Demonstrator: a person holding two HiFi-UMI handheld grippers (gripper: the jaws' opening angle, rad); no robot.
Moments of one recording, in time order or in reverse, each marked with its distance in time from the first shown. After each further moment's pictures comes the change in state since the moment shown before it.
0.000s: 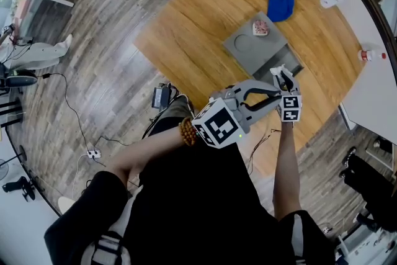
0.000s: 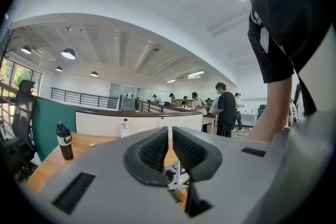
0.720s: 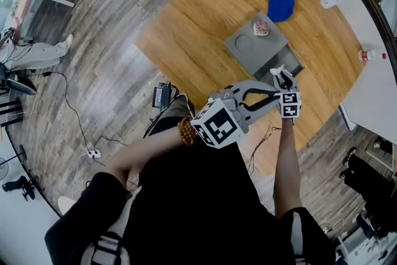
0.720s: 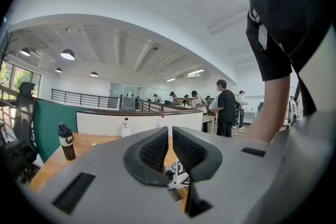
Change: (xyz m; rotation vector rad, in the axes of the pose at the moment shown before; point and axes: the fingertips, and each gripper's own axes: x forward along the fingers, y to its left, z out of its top) left arm -0.004 -0.003 -0.005 0.010 0.016 0.002; right arm 0.016 -0.004 -0.032 0.000 0.090 0.008
